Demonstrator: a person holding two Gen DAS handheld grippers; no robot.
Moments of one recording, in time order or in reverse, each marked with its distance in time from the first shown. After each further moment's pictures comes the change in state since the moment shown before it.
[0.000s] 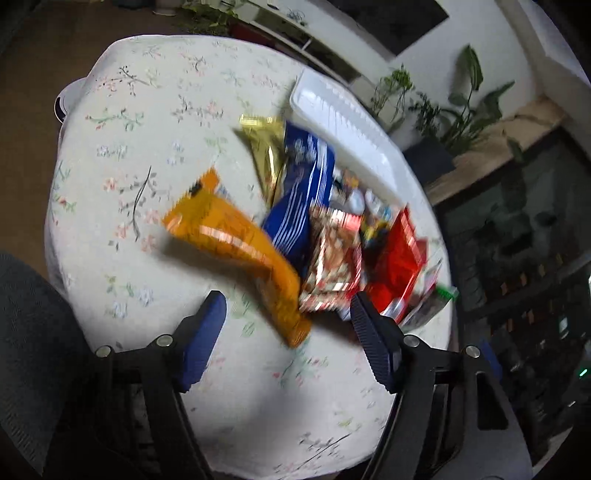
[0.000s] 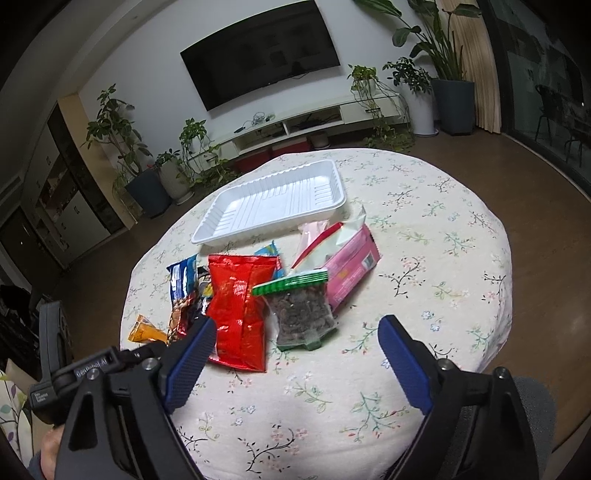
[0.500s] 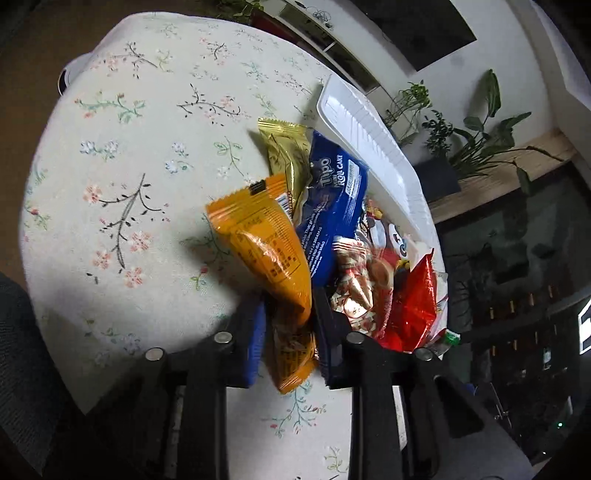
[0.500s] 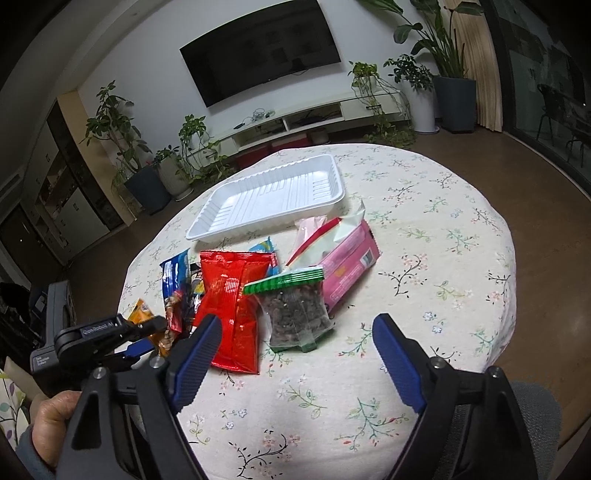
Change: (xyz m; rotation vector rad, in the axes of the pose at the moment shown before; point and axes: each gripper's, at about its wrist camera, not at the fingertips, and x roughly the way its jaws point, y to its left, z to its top) left arm 0.037 0.017 0.032 -0.110 0.014 -0.015; right arm 0.007 -0.005 0.002 -0.006 0.023 -0.007
